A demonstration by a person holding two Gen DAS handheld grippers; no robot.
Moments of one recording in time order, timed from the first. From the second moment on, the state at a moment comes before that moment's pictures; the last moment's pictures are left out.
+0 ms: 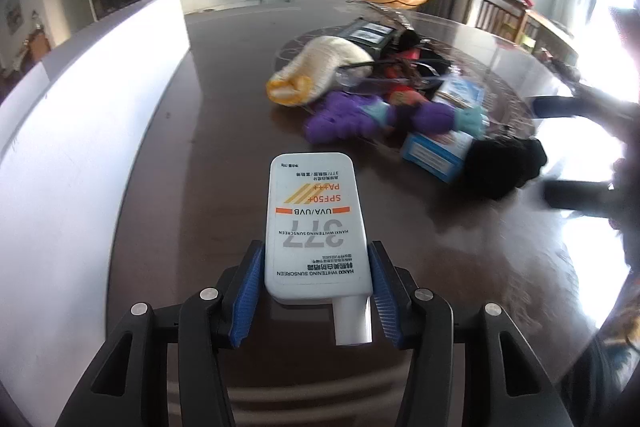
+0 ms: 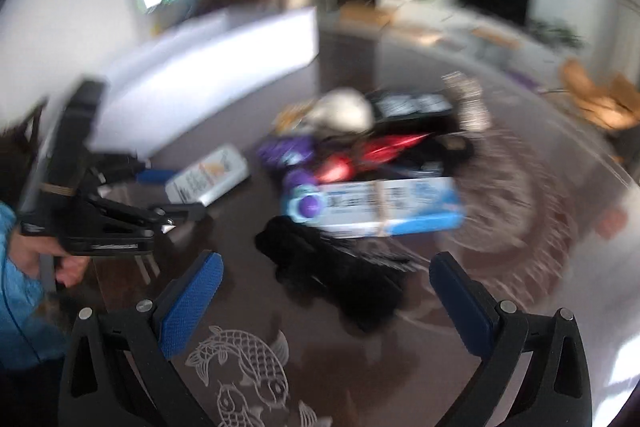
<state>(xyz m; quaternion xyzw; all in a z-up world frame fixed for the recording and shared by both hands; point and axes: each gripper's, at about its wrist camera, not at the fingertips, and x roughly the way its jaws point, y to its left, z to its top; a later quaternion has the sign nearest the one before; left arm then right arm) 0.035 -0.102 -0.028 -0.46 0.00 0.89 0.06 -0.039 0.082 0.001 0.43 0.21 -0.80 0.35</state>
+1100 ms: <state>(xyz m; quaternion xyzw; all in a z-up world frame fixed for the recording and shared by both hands) 0.065 -0.108 0.025 -0.43 -0.12 0.89 0.10 -0.009 0.076 0.086 0.40 0.09 -0.84 0.36</state>
